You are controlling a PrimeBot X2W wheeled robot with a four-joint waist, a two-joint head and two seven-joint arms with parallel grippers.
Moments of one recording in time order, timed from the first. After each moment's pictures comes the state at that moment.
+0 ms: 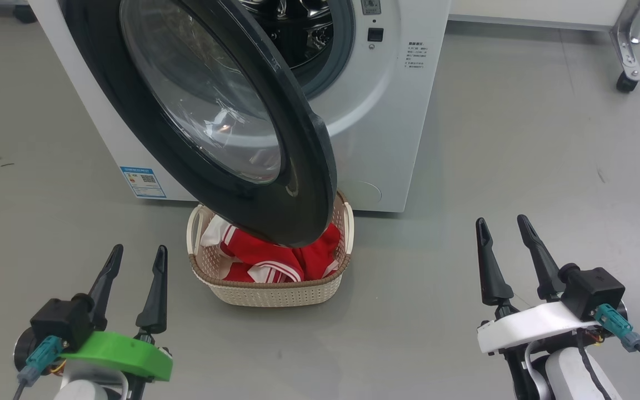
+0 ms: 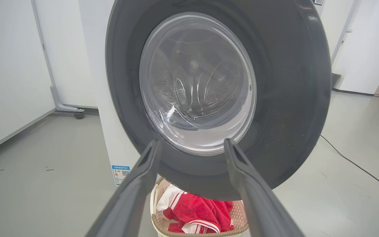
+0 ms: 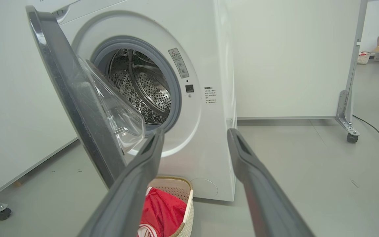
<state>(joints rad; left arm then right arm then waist) -0.10 0.18 -0.24 0.20 -0.52 -0.10 -0.25 -0.05 -0.04 0.18 0.13 0.35 0.12 -0.25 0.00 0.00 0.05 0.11</state>
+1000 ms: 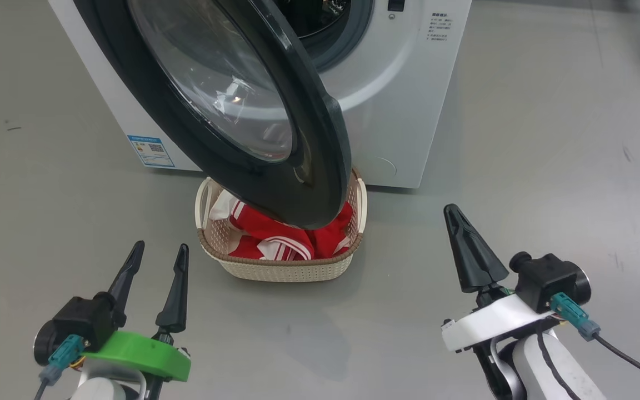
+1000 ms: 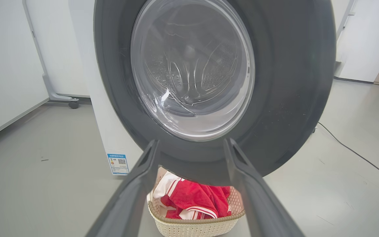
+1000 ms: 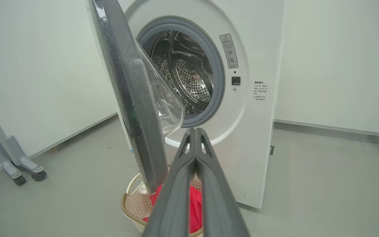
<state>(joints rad) -0.09 0.14 -0.24 0.19 -0.46 -0.12 -0.25 -0.10 -0.07 0.32 0.11 0.30 0.12 -0.25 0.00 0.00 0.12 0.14</state>
